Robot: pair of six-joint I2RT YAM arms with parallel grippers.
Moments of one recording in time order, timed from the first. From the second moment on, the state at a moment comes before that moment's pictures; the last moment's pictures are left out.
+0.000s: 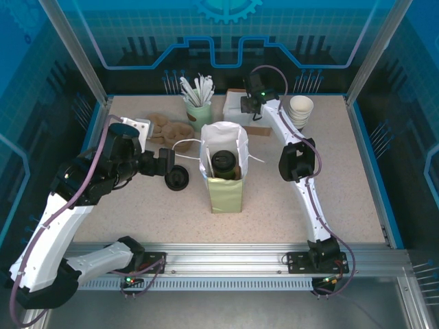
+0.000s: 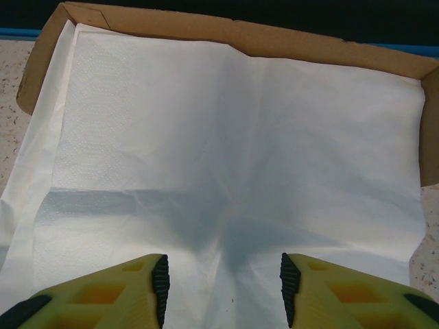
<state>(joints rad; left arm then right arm) -0.53 1.01 1.52 -1.22 -0.23 -0.30 0.33 2.67 2.68 -0.90 0.21 0.24</state>
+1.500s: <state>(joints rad) -0.53 0.99 1.50 -1.22 -0.23 -0.31 0.33 2.70 2.64 -0.91 0.21 0.27</state>
